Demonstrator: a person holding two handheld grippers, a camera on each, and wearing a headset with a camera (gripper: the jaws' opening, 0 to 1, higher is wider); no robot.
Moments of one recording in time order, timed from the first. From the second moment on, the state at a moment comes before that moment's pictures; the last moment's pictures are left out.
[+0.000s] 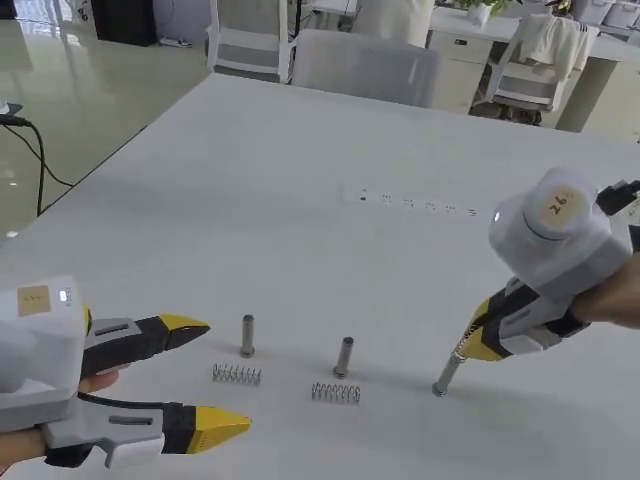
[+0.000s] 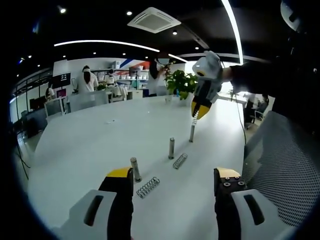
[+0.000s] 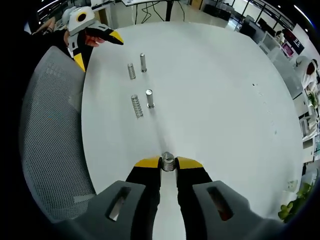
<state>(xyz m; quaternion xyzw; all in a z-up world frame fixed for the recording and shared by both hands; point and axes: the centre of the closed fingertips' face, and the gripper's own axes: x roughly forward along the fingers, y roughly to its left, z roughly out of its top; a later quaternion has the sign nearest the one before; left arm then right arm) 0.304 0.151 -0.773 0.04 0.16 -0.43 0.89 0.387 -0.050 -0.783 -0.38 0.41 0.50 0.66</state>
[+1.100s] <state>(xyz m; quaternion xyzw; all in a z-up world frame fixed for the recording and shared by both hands) 0.303 0.151 -0.774 0.04 0.17 -0.43 0.89 0.389 -0.048 -0.836 -0.38 0.42 0.50 0.65</state>
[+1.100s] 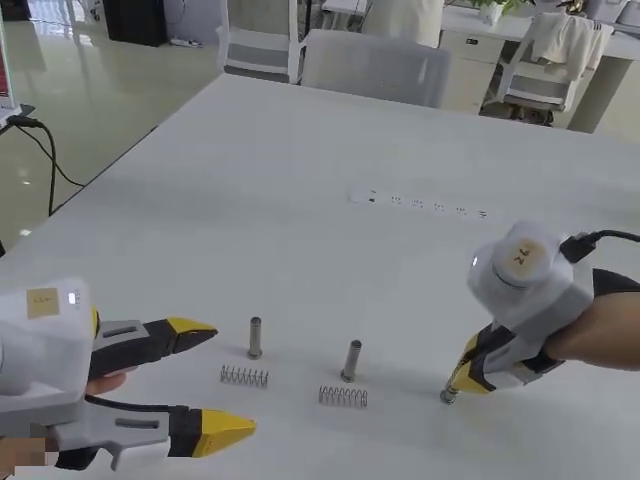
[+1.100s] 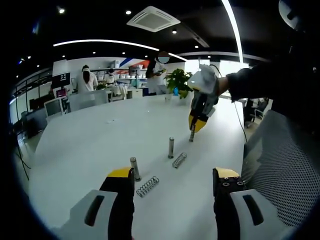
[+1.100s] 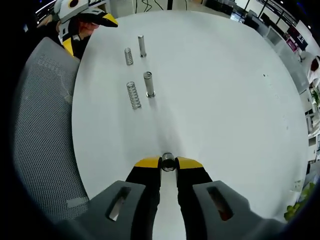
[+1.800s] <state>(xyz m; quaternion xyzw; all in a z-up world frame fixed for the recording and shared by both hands) 0.303 0.151 -0.774 0.04 0.16 -0.43 0.89 0.388 -0.052 -0.846 -0.39 0.43 0.50 0.64</state>
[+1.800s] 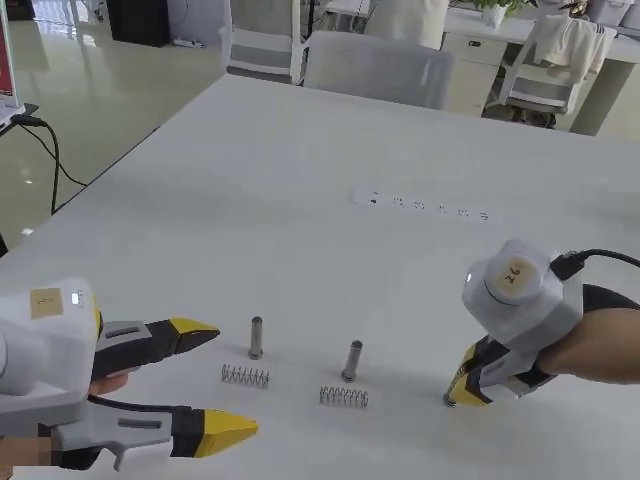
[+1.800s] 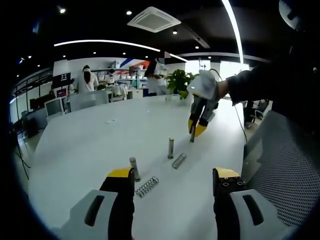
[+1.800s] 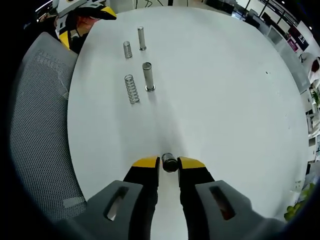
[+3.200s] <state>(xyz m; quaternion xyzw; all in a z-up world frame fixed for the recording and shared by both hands) 0.299 0.141 -0.779 0.05 0.17 -0.44 0.88 0.352 0.038 -0.849 -0.43 0.36 0.58 0.59</state>
